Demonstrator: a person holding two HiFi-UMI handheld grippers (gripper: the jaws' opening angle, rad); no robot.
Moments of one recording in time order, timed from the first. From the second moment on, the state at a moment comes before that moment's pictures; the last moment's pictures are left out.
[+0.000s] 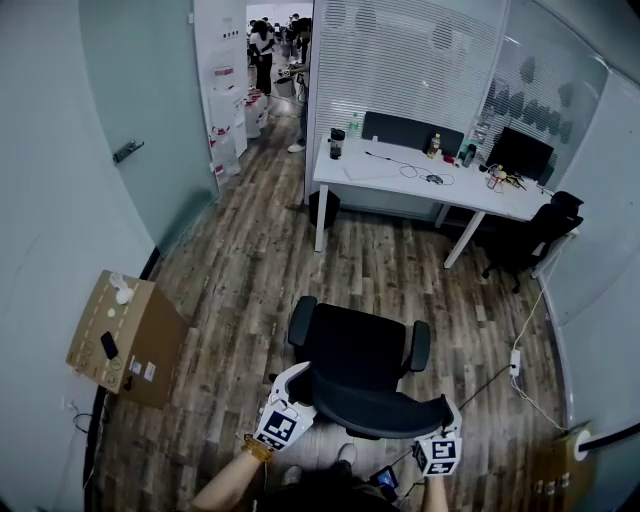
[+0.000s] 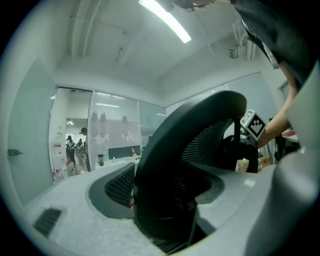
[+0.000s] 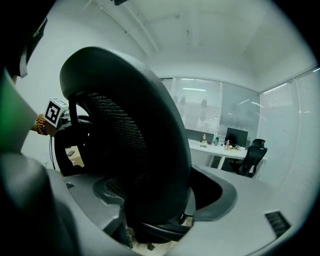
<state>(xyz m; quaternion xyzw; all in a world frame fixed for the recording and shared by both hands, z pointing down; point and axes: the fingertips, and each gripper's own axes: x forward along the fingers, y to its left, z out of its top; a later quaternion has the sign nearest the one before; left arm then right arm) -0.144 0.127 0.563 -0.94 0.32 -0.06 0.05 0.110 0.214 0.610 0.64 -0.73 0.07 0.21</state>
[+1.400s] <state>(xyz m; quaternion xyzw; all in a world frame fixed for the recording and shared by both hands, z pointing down) -0.103 0.045 0.567 -0.93 0.36 -0.07 0.03 0.162 0.117 0.612 0.61 -0.76 0.07 0.20</state>
